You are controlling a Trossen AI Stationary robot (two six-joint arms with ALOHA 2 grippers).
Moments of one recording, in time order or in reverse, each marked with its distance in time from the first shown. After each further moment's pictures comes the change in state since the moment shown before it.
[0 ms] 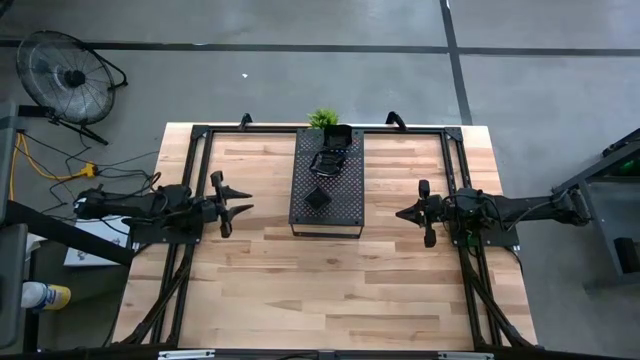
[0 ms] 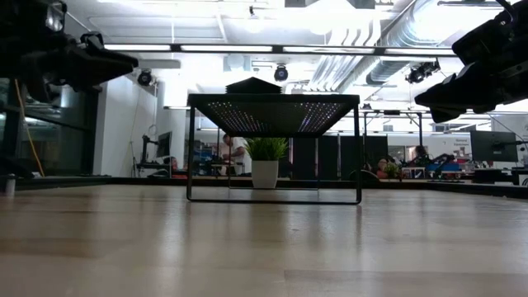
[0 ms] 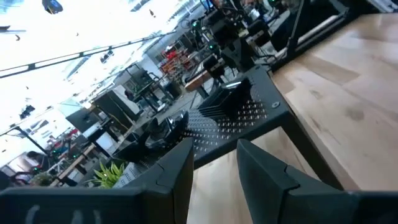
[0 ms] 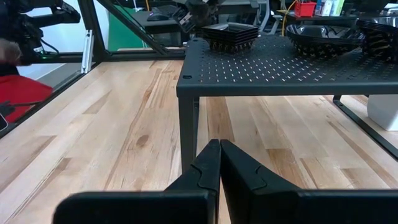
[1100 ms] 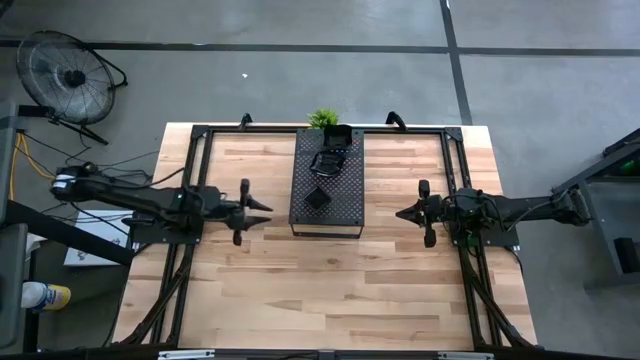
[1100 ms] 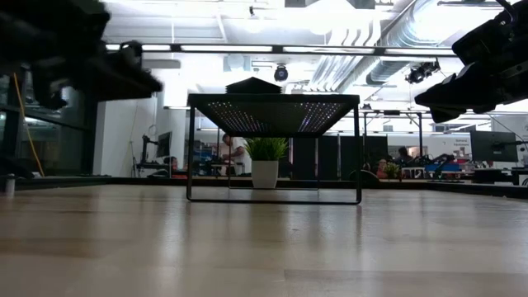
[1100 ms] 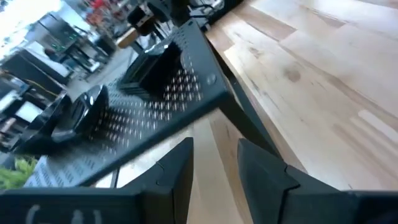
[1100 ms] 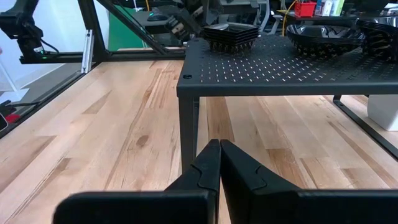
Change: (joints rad) left arm 0.000 0.673 0.210 0.128 0.105 -0.061; right arm 0.000 0.000 0.000 0.000 0.000 0.000
